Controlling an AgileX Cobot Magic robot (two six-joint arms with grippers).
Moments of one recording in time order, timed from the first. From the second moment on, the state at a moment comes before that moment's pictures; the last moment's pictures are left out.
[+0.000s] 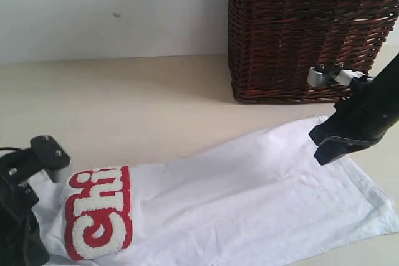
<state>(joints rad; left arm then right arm) -0.39 1.45 -0.65 -0.31 0.90 0.68 0.04 1.80 -1.02 0.49 0.86 -0.71</state>
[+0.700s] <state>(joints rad) -0.15 1.78 -0.82 -0.07 0.51 0.26 0.04 1.94 -1.02 0.52 0.38 -0.70</state>
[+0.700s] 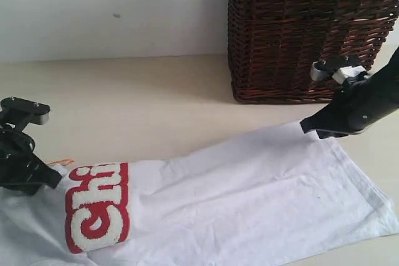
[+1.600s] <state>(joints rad) 0.04 1.86 -0.91 -0.07 0.48 0.08 0.01 2.01 -1.10 0.07 0.43 -0.12</state>
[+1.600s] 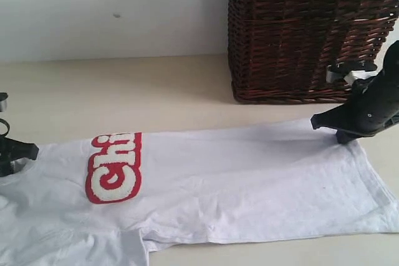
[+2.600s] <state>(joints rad) -0.18 1.92 -0.91 -0.53 0.31 0.65 0.01 2.05 -1.10 0.59 0.36 -0.70</state>
